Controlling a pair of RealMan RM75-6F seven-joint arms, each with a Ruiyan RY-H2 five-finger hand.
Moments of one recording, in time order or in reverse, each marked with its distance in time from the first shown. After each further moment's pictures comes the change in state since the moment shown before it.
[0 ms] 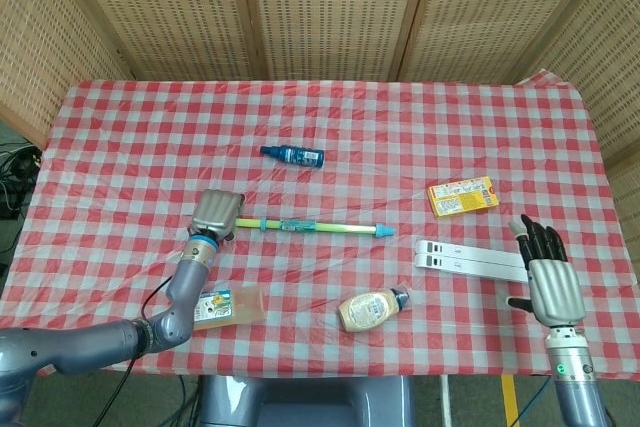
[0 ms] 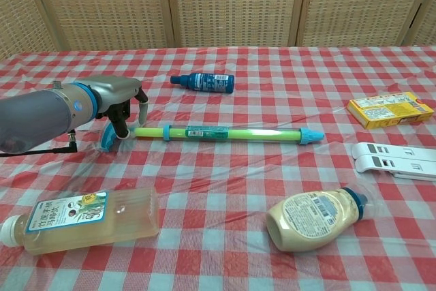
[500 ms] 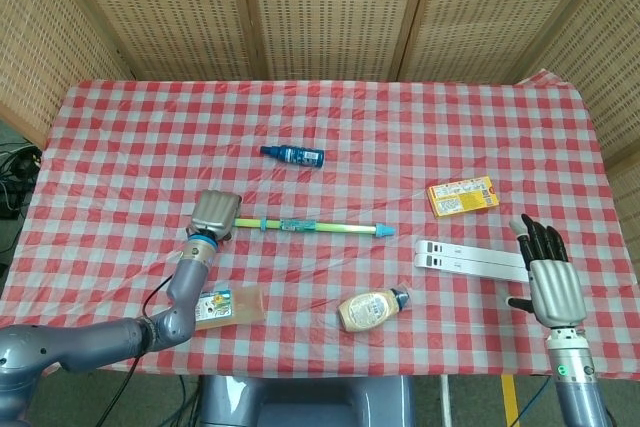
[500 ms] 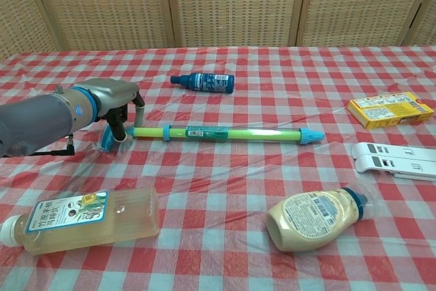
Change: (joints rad) left arm -0.026 -0.019 0.040 0.051 -0.026 0.003 -0.016; right arm -0.002 -0.001 -0.004 0.000 -0.011 0.012 0.012
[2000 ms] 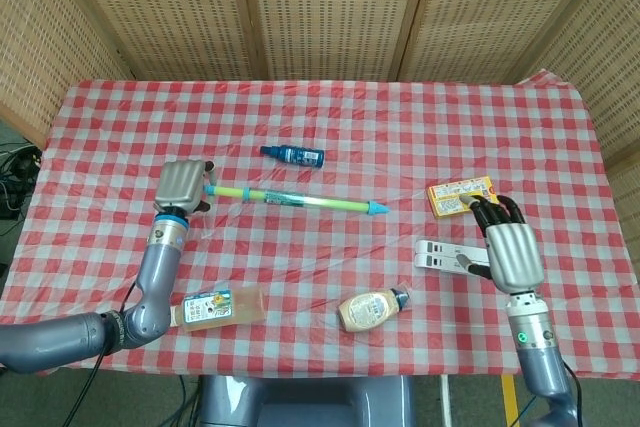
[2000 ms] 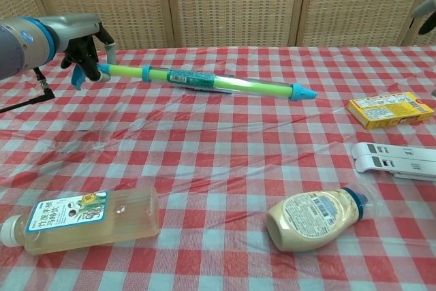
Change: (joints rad) left arm 0.025 0.235 -0.105 -0.306 -0.052 0.188 -0.095; right arm 0.153 -0.012 0.128 -0.217 0.043 -0.067 -0.252
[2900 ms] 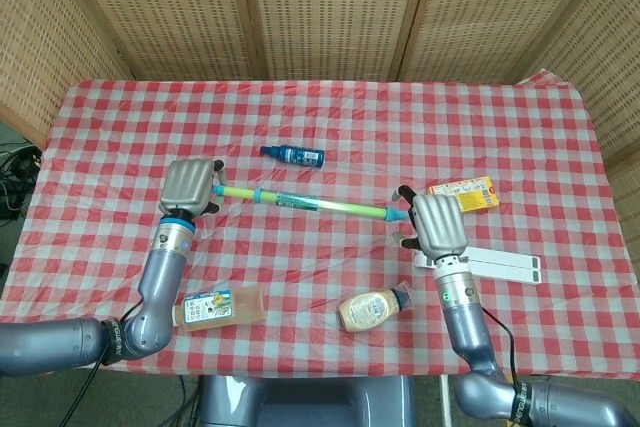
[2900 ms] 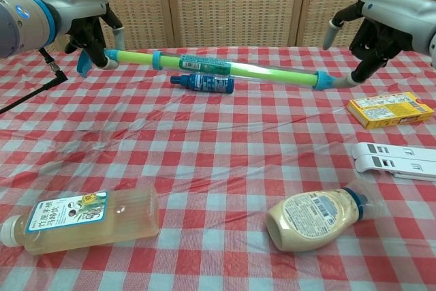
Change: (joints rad) left arm -0.045 0.061 0.005 -0.173 -0.048 0.101 0.032; right arm 0.262 -0.174 0.121 -0.085 0.422 -0.086 -0.308
